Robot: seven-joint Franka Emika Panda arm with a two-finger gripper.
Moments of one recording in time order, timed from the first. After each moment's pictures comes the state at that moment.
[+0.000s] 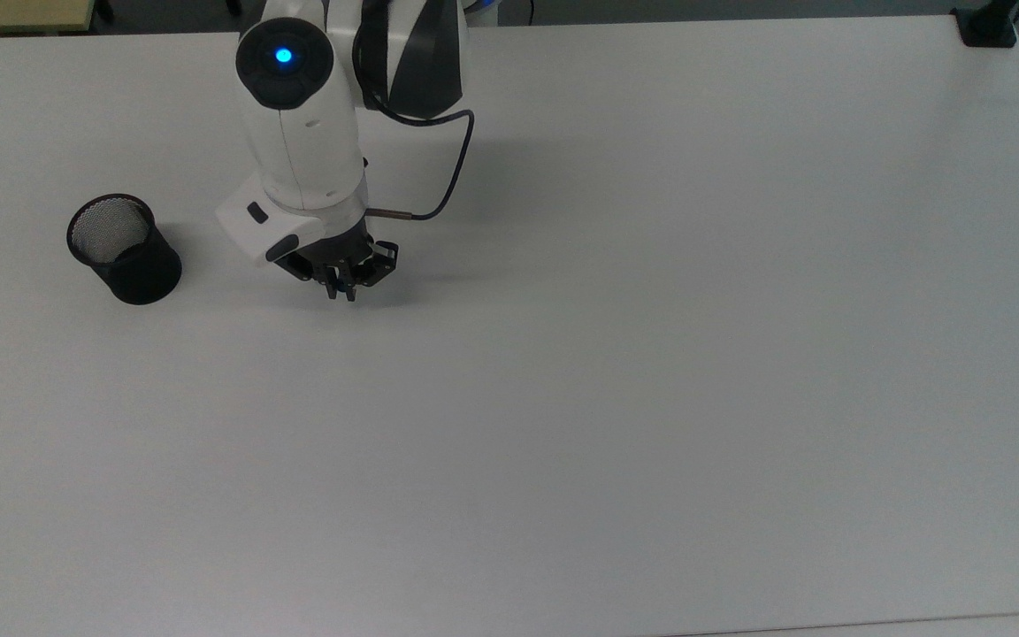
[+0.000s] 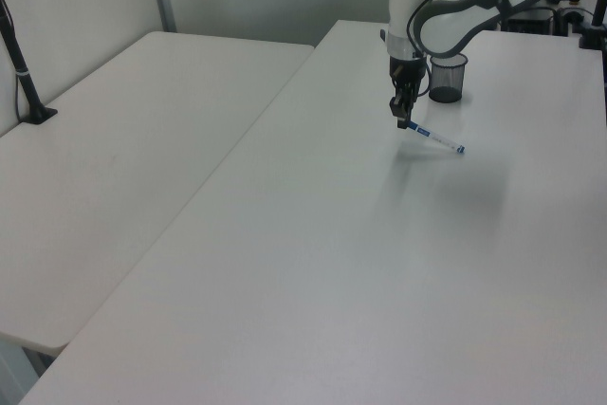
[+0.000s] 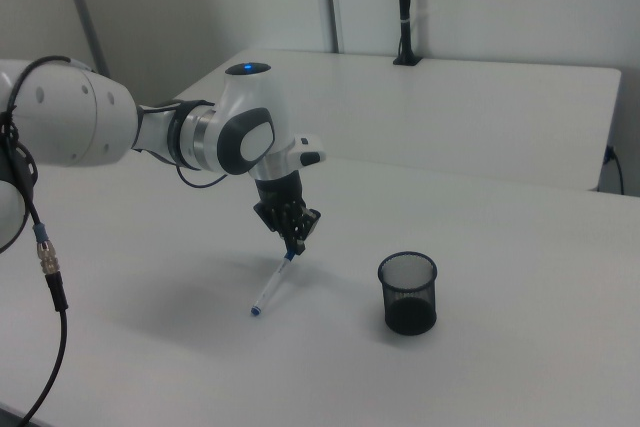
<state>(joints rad) -0.12 0.41 0.05 -1.75 -0.10 2.19 0.02</state>
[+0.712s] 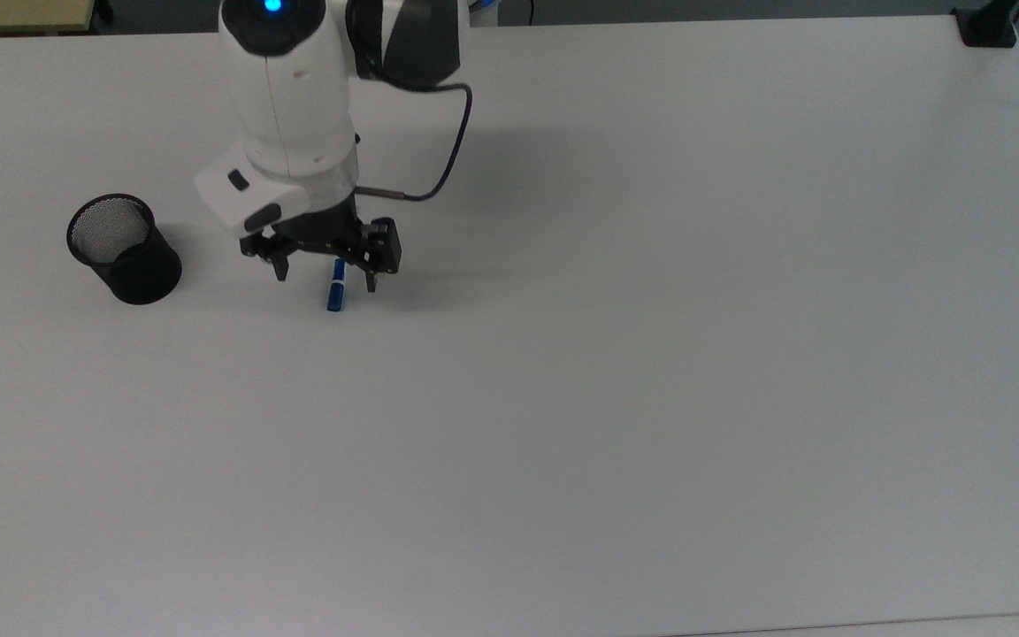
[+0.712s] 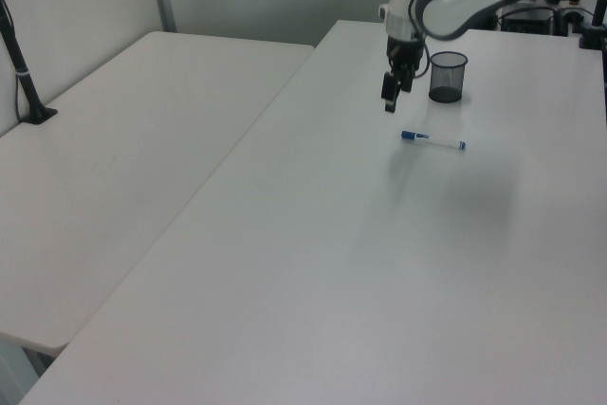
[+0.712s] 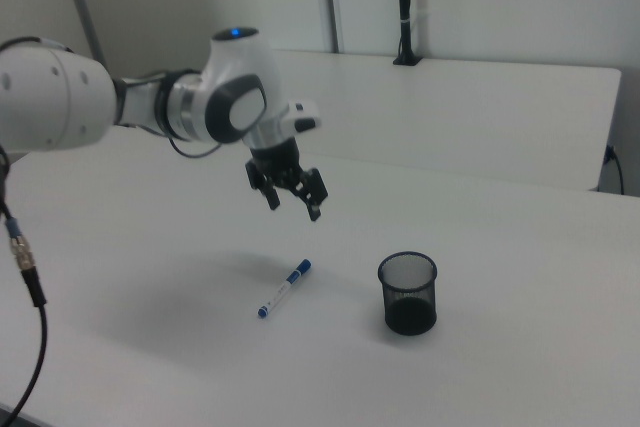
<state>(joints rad) -0.12 0.33 0.05 -1.71 -0.11 2.16 0.05</state>
